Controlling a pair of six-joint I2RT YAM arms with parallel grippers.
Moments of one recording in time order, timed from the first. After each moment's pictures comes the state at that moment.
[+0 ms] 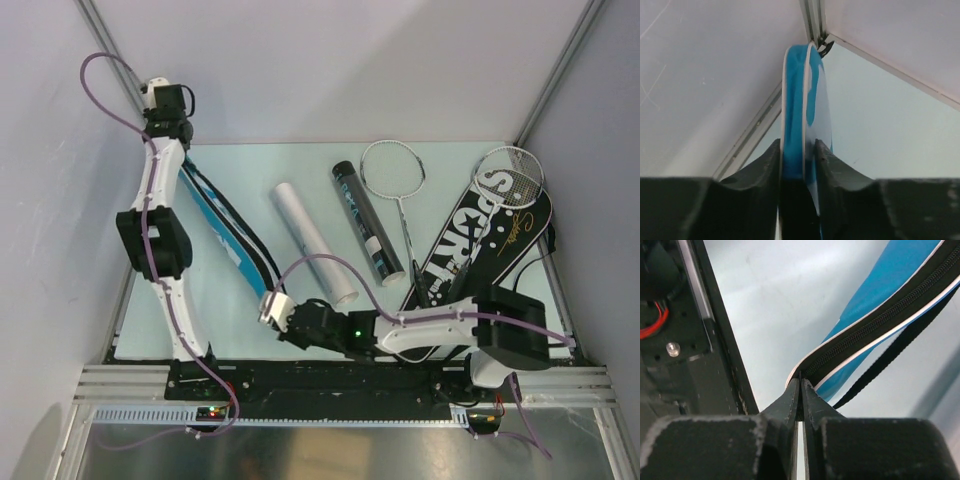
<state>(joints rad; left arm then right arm) 0.10 2.13 2.13 -0.56 -0.52 -0.16 1.40 1.60 0.91 0.17 0.23 -0.01</state>
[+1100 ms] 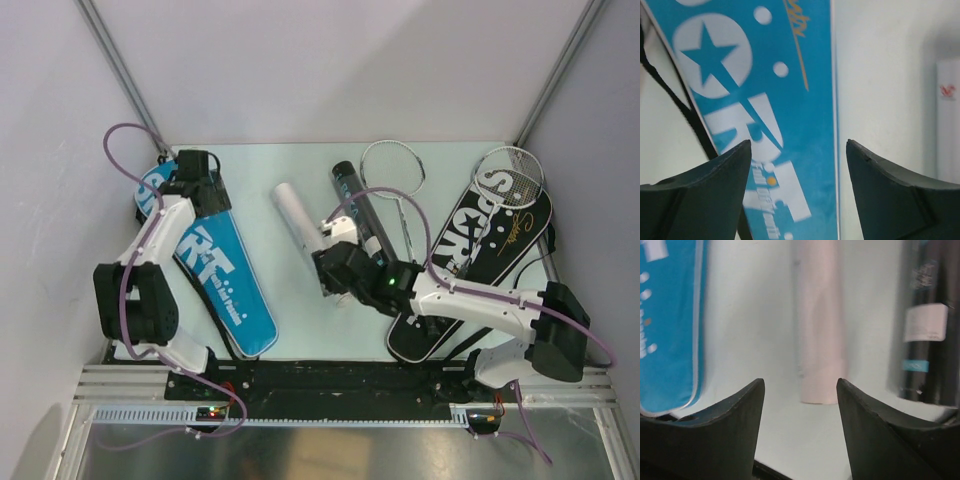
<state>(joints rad) -0.02 1.59 1.31 -0.59 -0.29 -0.31 1.17 1.42 1.10 -0.37 0.48 0.46</state>
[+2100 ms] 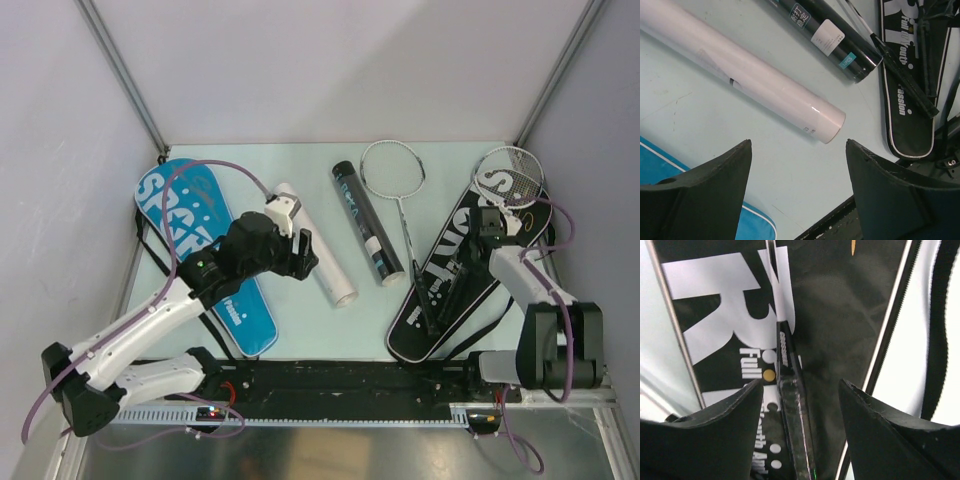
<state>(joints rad) -0.77 1.02 0.98 -0.52 -0.06 -0.32 0.04 1.29 0.79 -0.54 0.34 0.61</state>
